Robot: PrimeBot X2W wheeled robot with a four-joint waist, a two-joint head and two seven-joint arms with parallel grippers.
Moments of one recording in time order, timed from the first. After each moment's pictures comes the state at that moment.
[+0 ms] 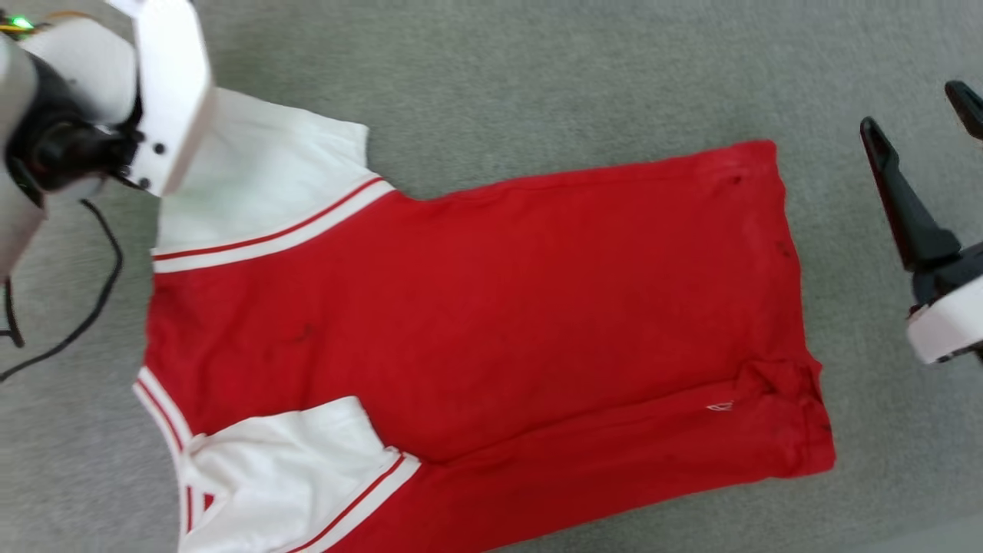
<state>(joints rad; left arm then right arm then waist) -1.35 0.78 -1.06 0.39 -1.00 -0.12 0.94 -0.38 -0.46 0.08 -0.22 0.27 0.13 0.17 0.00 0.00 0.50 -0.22</state>
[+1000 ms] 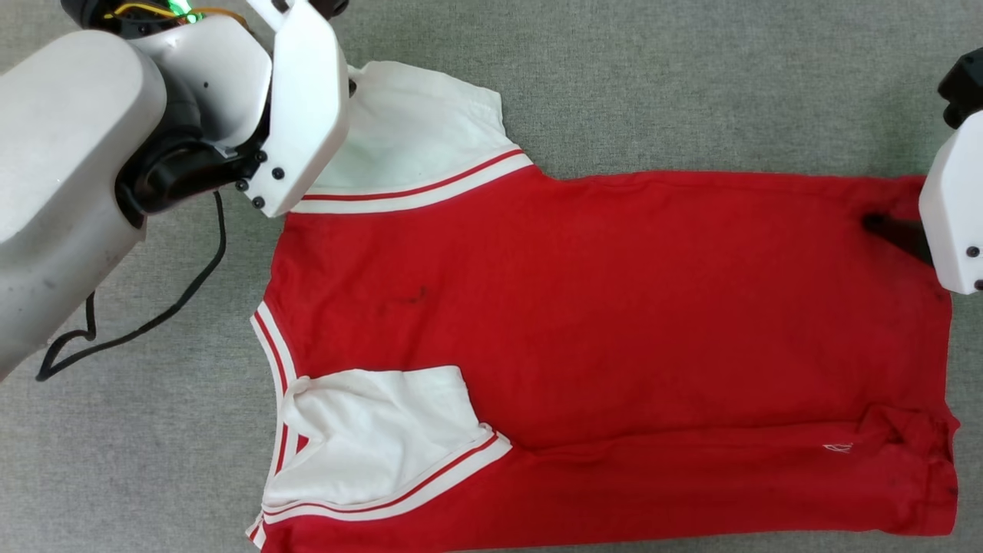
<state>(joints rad) -1.40 0.72 -1.15 0.20 -1.01 -0.13 0.76 -0.79 -0.67 0.42 0.22 0.71 0.13 1.06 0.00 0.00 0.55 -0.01</state>
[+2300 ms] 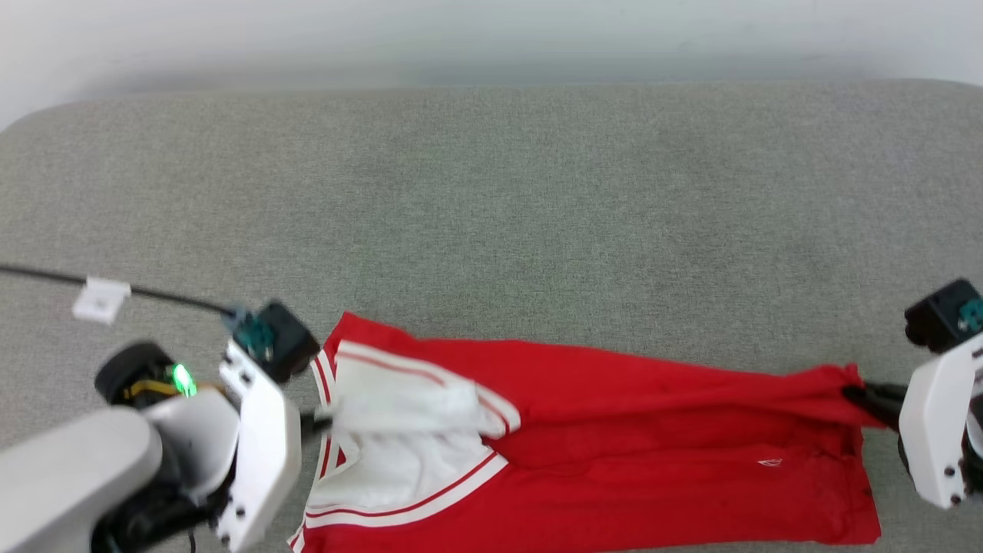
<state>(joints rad) -0.87 1.04 -1.27 -0.18 -1.11 0.03 0.53 -0.37 -0.84 0.53 0.10 0.84 0.13 0.59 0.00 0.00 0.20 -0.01</state>
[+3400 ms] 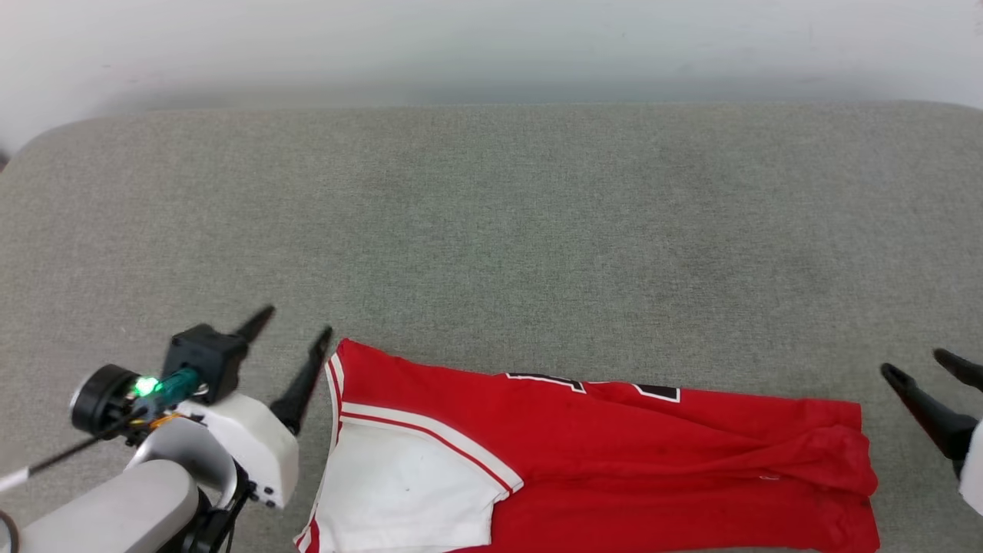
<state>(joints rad) -0.57 0.90 -1.06 -0.04 -0.95 0.34 -0.12 -0.13 -0.75 0.21 0.07 0.76 0.13 0.34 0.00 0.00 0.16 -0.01</state>
